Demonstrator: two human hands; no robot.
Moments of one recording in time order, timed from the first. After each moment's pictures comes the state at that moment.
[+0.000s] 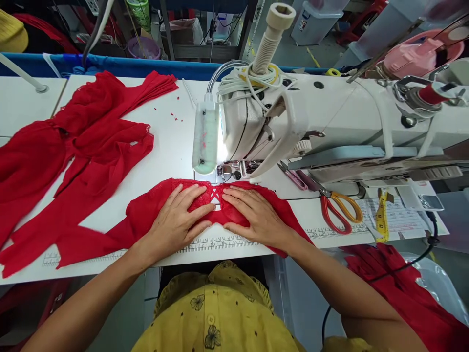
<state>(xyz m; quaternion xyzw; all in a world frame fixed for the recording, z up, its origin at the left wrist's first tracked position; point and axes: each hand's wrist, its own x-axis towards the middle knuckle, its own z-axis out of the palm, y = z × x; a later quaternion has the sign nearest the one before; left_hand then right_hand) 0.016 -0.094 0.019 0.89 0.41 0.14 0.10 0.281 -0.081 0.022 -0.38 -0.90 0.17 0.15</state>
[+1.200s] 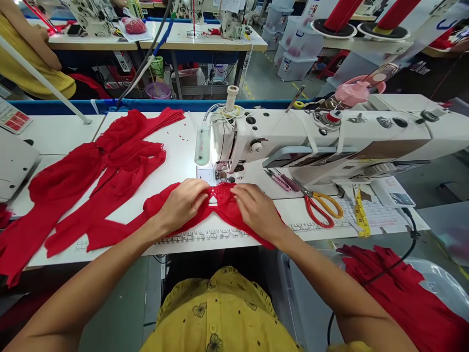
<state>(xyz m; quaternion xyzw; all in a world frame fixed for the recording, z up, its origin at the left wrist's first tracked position) 0.027 -0.071 0.048 0.86 0.41 0.28 0.13 0.273 -0.091 0.048 -0.46 -0.85 0.01 0.25</state>
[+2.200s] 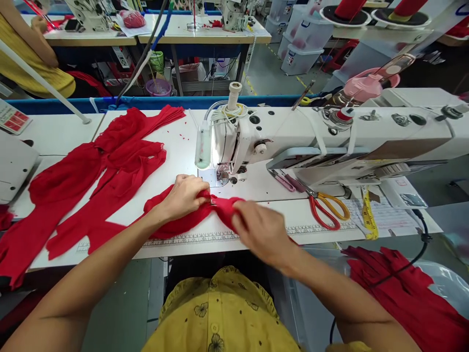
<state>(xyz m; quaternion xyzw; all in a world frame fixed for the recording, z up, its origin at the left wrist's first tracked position) 0.026 -0.044 0.058 0.87 0.45 0.12 0.17 0.253 -0.130 0.080 -0.45 -0.86 -0.05 0.25</state>
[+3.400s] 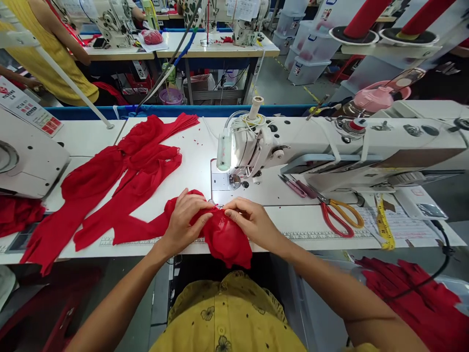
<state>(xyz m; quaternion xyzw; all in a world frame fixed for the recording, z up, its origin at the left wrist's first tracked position) 0.000 -0.119 0.050 0.79 0.46 0.37 0.16 0.219 -0.104 0.073 -0.42 -0.71 0.46 0.34</state>
